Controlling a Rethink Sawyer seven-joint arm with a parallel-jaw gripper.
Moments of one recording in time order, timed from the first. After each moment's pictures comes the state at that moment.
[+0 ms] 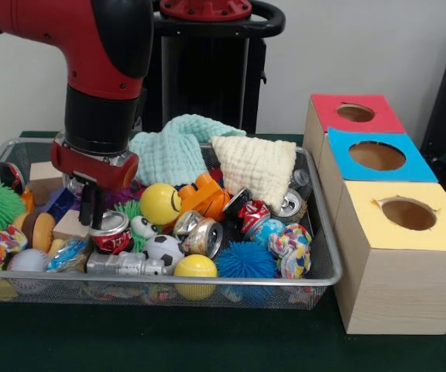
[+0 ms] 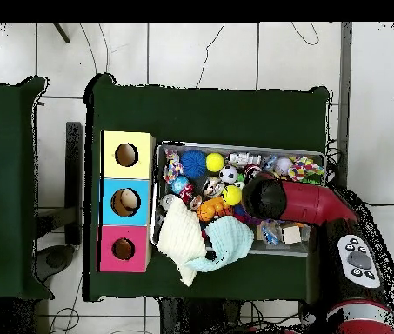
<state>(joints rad) -0.47 -0.50 0.01 1.50 -0.37 0.38 2.00</state>
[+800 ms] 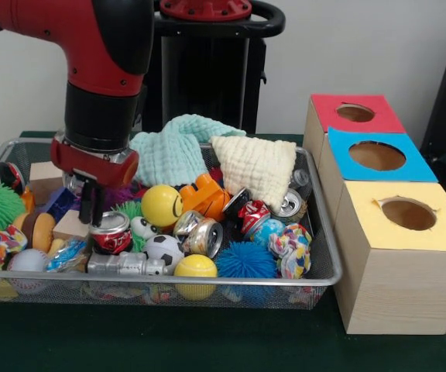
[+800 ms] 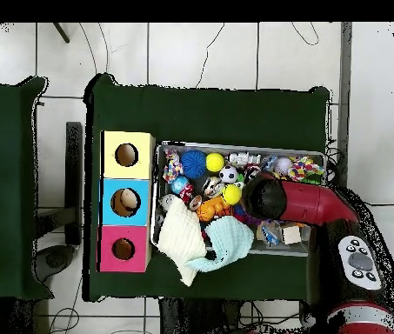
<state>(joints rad) -0.47 -0.52 0.01 1.51 -0.37 0.38 2.00</state>
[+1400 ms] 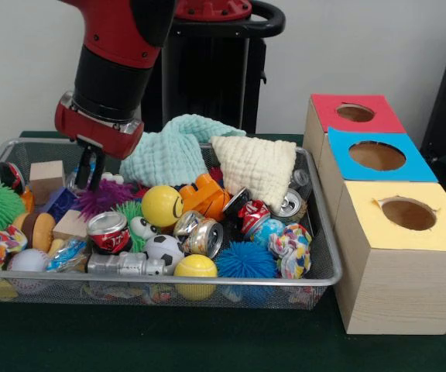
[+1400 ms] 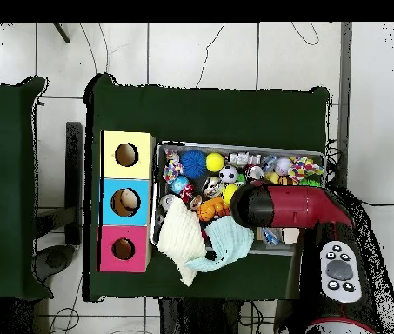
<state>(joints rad) -0.35 -0.57 -0.10 1.51 -0.48 0.47 2.00</state>
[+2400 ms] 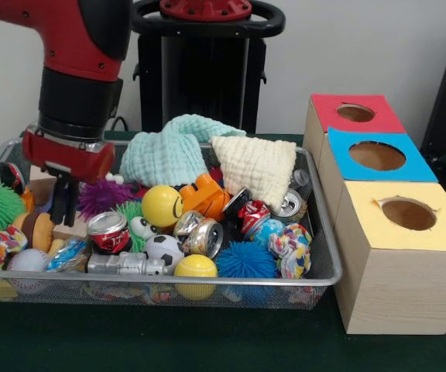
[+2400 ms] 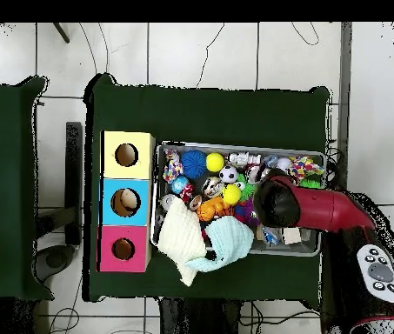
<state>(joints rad) -0.57 -0.56 0.09 1.54 -0.50 0.25 2.00</state>
